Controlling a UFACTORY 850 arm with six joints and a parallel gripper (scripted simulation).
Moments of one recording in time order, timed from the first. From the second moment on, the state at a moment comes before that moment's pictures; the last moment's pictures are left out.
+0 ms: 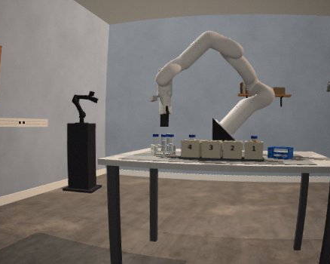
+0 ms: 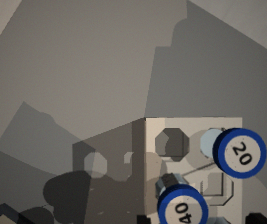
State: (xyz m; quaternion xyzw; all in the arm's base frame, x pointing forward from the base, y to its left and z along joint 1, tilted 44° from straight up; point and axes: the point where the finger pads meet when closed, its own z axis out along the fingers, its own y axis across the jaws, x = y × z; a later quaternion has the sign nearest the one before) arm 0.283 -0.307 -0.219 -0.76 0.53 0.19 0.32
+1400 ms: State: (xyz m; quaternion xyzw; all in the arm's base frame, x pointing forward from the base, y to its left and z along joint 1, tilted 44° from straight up) arm 0.285 -0.273 -0.255 -0.76 0.53 0.19 0.32
